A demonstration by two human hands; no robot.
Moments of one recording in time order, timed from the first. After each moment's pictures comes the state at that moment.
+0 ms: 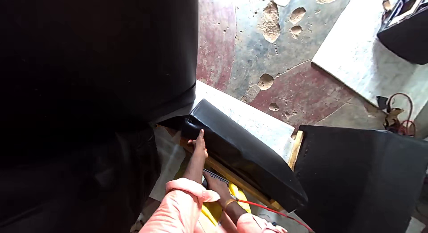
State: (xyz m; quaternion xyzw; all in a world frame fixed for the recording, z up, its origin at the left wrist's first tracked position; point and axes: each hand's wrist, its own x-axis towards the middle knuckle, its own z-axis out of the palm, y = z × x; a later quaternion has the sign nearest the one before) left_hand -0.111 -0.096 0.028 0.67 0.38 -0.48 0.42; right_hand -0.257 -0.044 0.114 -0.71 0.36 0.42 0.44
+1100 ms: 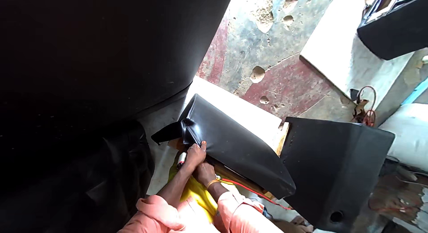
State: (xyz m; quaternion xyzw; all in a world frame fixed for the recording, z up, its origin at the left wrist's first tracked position) left_hand -0.061 -0.070 0.077 0.75 -0.12 -0.65 0.07; right_hand -0.170 -0.054 0.069 -0.70 0.41 0.45 0.39
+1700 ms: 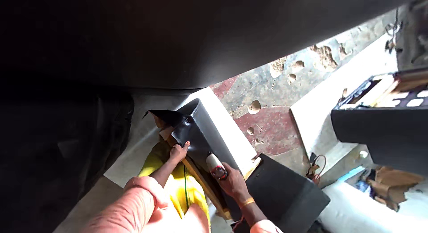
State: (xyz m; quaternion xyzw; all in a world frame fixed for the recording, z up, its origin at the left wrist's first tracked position) left_hand -0.081 -0.028 0.008 0.75 0.07 -0.63 0.18; right_hand -0.247 -0.193 0.154 -0.79 0.36 0.42 0.26
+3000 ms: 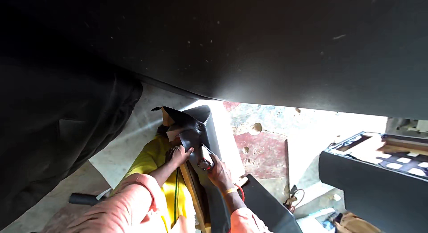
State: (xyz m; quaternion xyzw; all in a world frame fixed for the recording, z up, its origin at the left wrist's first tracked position) left_hand -0.084 -0.014 -0.030 0.76 -0.01 -0.62 0.22; right_hand -0.157 -0.187 0.090 -0.83 0.26 0.48 0.14
